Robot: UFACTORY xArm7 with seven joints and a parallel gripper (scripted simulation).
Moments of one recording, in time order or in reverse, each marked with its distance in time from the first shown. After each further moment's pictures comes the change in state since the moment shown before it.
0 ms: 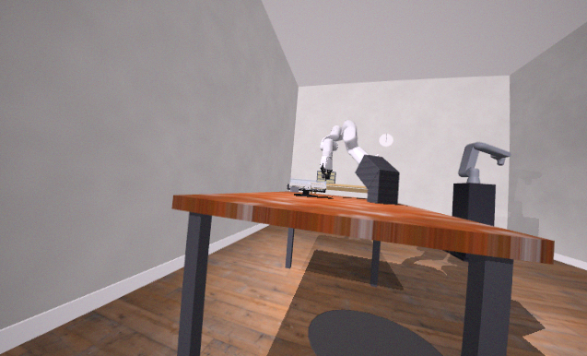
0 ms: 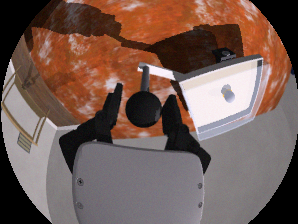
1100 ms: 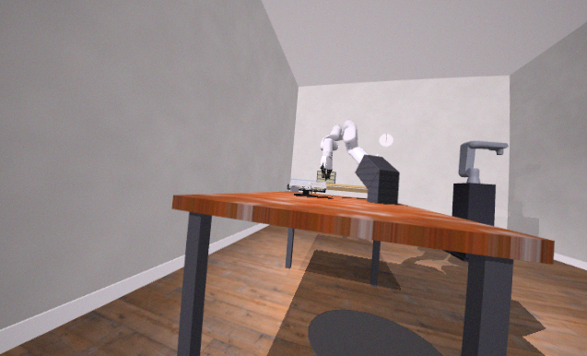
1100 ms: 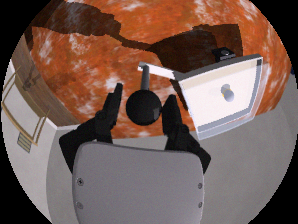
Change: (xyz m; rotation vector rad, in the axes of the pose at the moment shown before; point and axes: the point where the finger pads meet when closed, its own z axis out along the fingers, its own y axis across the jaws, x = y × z) arm 0.000 0.000 -0.003 0.000 0.000 0.000
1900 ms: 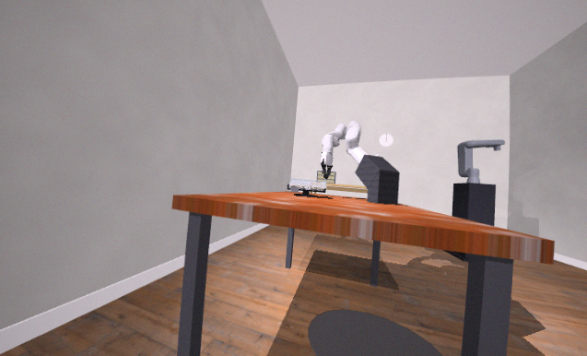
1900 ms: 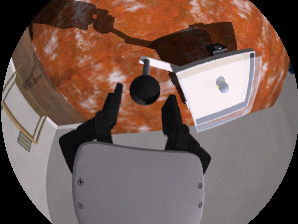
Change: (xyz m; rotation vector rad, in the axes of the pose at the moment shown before) arm 0.000 0.000 -0.030 0.000 0.000 0.000
